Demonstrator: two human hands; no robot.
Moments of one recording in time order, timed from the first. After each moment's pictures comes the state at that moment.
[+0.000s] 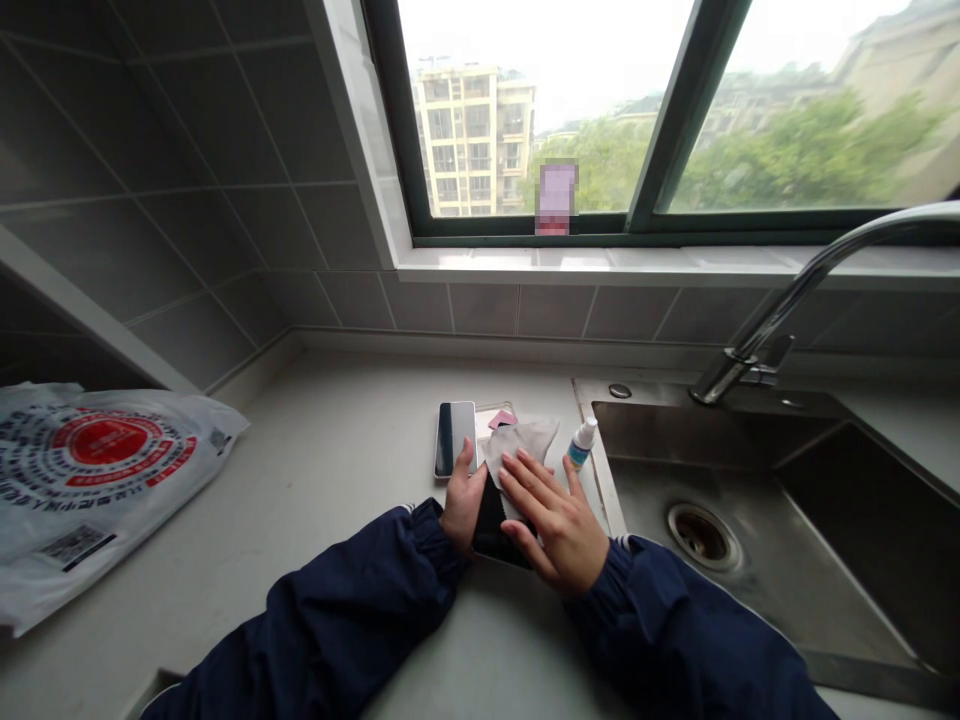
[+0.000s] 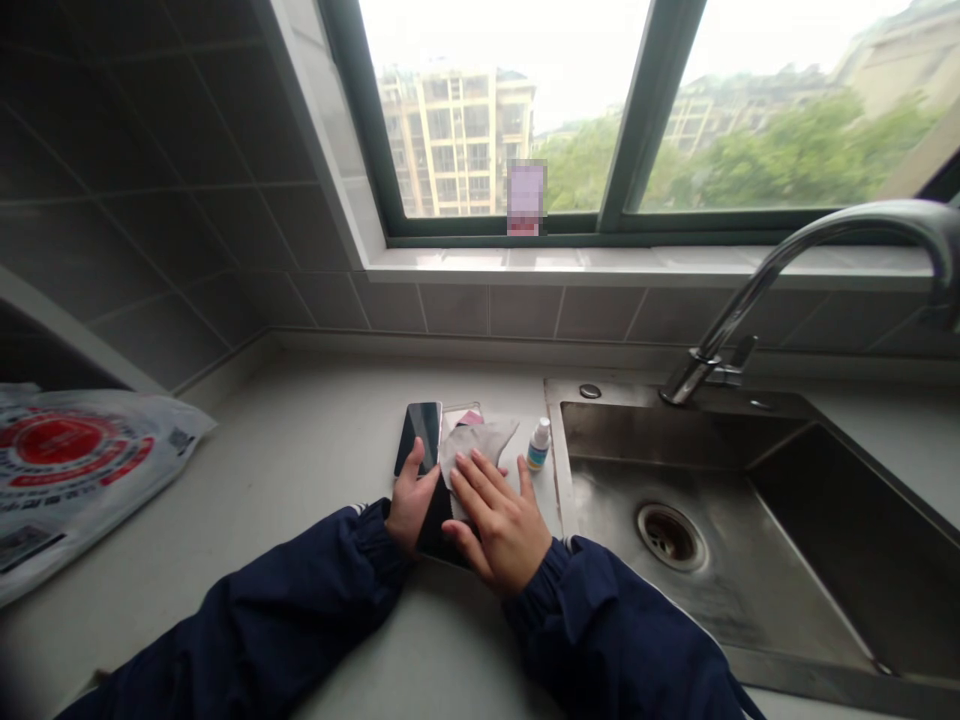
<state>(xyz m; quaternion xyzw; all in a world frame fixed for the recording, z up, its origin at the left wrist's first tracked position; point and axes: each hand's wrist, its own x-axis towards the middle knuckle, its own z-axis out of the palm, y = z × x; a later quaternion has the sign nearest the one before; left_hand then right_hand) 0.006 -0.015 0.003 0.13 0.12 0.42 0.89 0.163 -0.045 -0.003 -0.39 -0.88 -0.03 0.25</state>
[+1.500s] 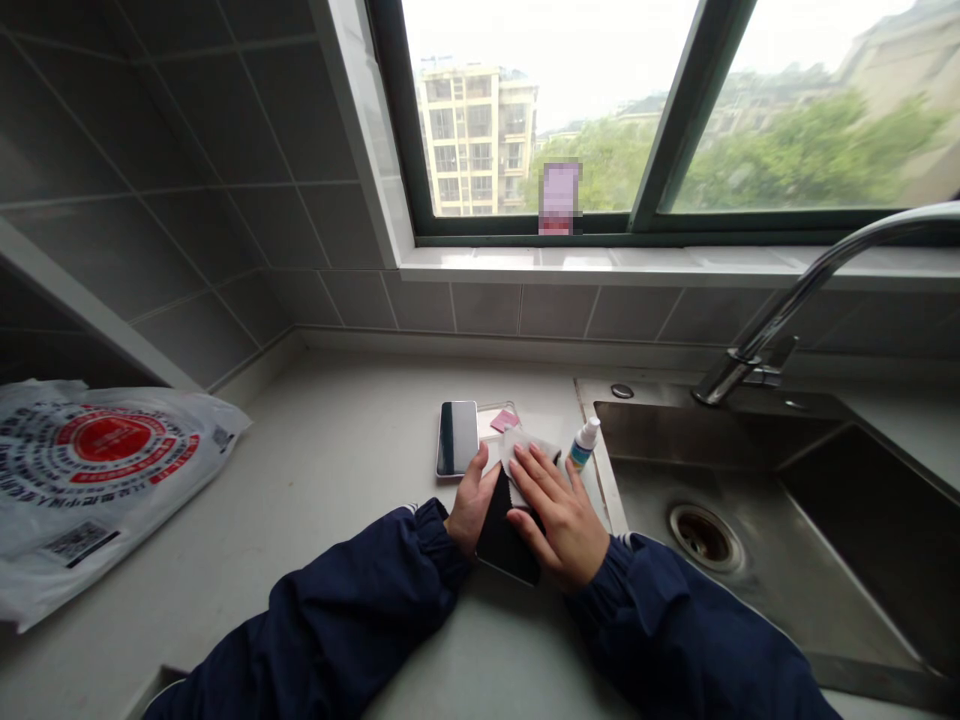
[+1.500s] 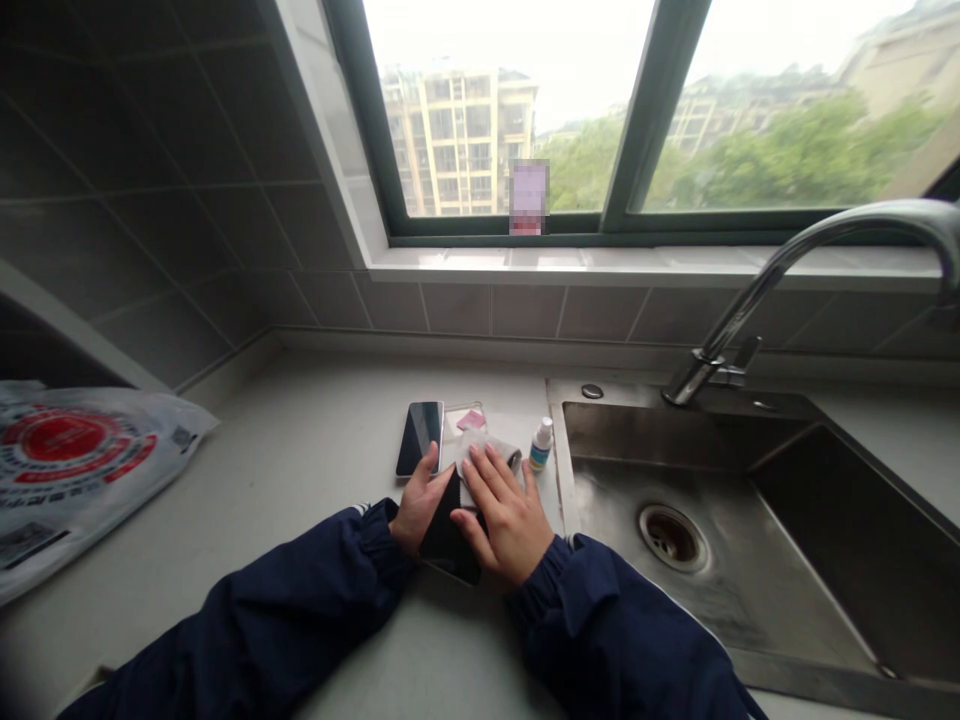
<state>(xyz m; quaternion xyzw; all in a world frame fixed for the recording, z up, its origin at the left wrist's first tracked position) 0.011 -0.015 -0.001 0.17 0.11 0.44 0.88 0.164 -0.041 -0.015 -0.43 -0.86 0.00 0.26</state>
